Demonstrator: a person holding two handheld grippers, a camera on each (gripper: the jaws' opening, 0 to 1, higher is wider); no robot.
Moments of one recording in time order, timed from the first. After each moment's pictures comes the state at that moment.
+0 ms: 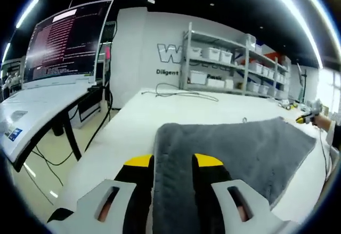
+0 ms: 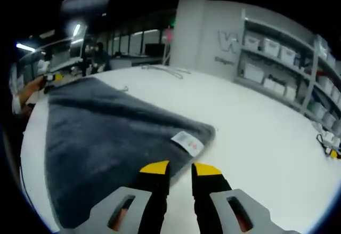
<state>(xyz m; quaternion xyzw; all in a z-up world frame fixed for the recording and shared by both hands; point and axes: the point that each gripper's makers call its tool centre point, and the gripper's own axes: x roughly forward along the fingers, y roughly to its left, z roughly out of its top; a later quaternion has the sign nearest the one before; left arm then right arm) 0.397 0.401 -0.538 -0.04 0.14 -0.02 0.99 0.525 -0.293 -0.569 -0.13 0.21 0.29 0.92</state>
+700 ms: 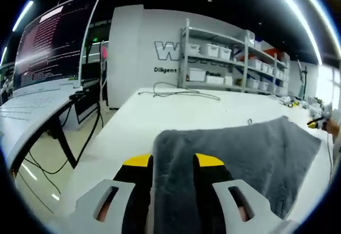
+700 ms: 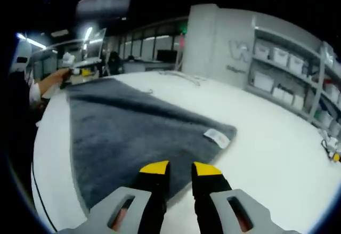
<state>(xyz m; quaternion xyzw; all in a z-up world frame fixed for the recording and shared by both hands) 0.446 0.402 -0.535 -0.03 0.15 -0.03 0.99 0.461 -0.268 -0.571 -0.14 0.19 0.35 0.91</state>
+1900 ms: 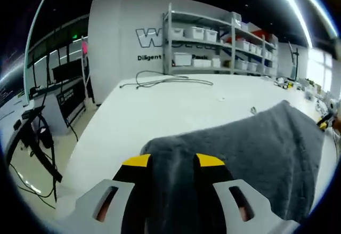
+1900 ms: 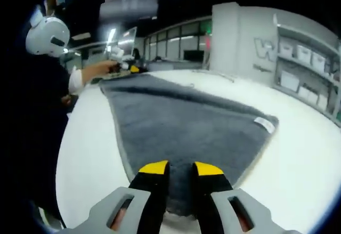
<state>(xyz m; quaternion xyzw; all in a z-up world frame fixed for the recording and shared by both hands) 0.525 0.379 -0.555 0.02 0.21 -0.09 0.97 0.387 -0.227 -0.599 -0.12 0.20 0.44 0.86</state>
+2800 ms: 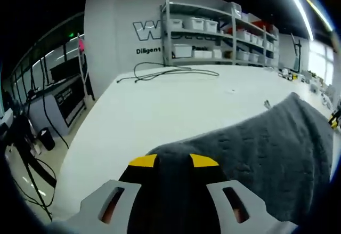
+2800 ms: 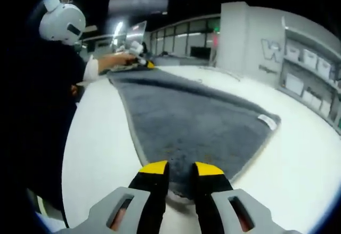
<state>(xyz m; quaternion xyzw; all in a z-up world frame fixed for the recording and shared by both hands) 0.572 0.380 -0.579 0.04 0.24 -0.08 0.97 0.364 -0.232 -0.600 -0.15 0.20 0.45 0.85</state>
